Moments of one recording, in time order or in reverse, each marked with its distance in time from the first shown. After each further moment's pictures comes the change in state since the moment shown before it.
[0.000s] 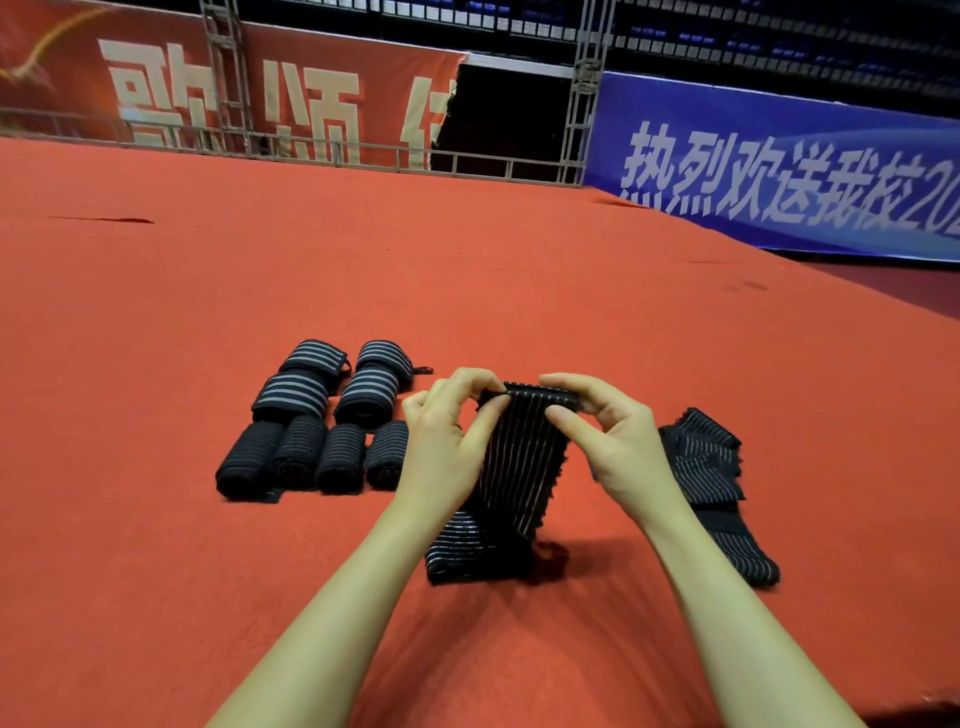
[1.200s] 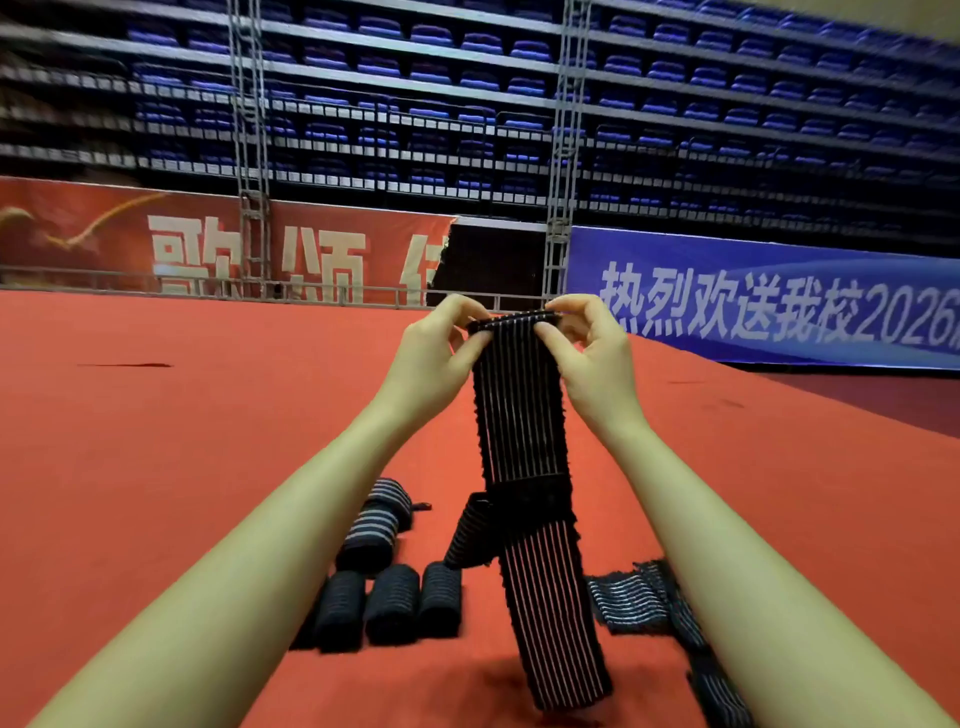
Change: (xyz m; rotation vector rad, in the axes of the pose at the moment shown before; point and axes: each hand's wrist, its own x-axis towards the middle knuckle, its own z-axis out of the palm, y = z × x) left_hand 0.169 0.062 -0.048 0.068 -0.068 0.283; right_hand 0.138 -0.094 -0.017 -0.116 0.333 -0.351
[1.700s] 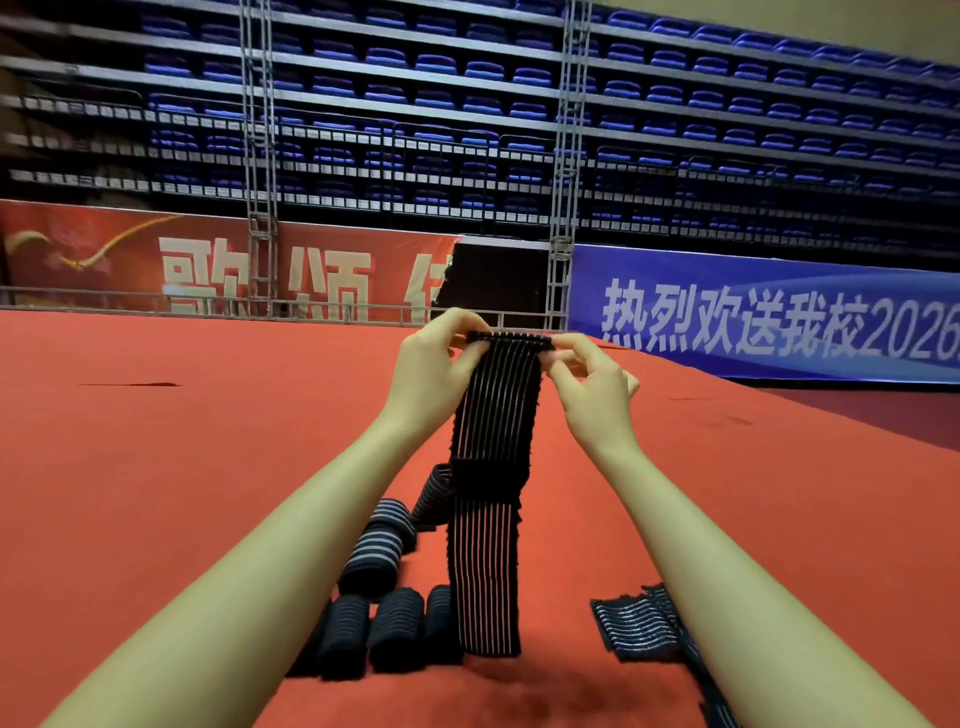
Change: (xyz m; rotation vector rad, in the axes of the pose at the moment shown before) left_hand 0.019 0.002 -0.007 0.008 0.101 -0.006; right_hand 0.005 0.004 0.009 -0.214 0.022 0.102
